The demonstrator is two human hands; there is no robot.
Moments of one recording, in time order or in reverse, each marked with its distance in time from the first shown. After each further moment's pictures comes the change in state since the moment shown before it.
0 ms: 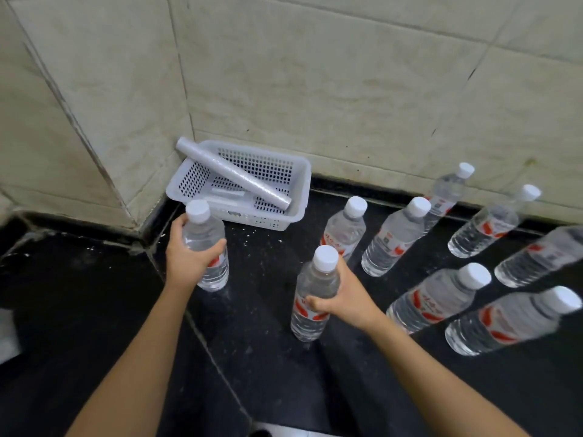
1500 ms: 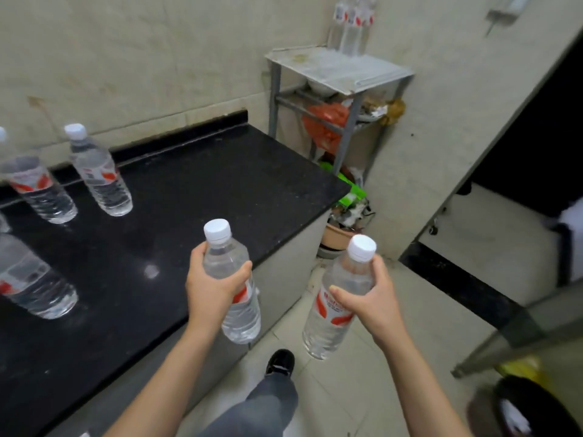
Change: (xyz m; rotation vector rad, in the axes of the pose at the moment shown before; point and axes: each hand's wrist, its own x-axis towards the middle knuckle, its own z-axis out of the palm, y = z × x) left_hand -0.574 0.177 0.395 -0.158 -0.909 0.128; right_hand -0.591 0.195 -0.278 0.206 1.306 0.203
